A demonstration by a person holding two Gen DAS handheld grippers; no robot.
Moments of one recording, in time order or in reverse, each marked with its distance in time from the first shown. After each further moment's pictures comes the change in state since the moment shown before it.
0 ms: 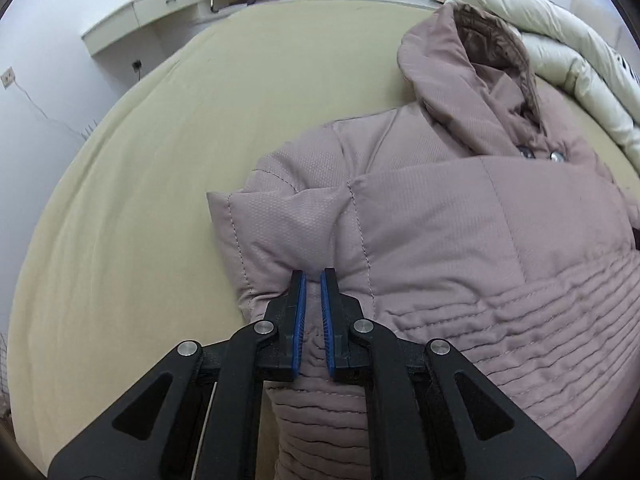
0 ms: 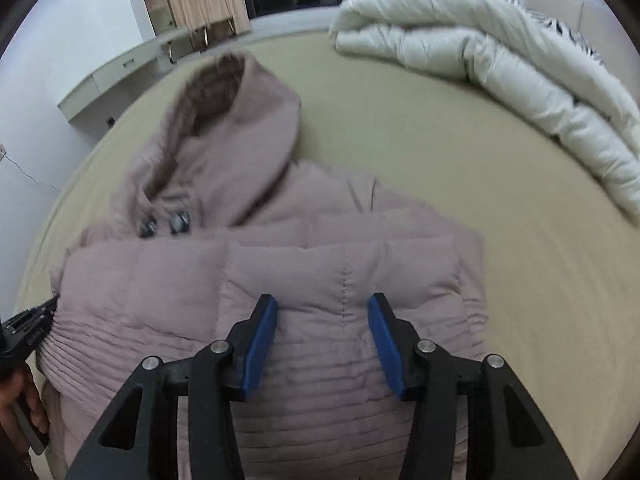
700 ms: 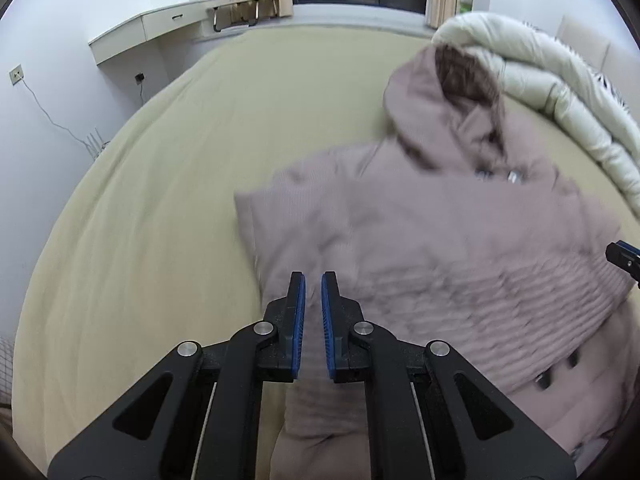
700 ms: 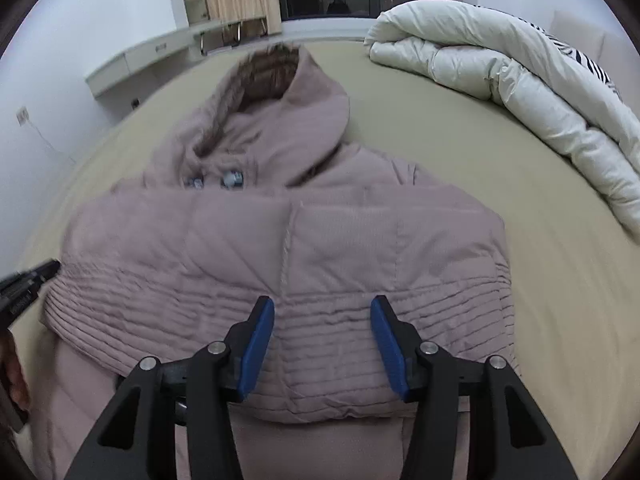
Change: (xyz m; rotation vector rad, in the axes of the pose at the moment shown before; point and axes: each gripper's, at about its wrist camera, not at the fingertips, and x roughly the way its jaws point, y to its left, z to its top) left arm -0.072 0.011 -0.012 -0.053 -0.089 -0.067; right arm -0.043 0.030 -0.027 -0.077 -0.082 0.048
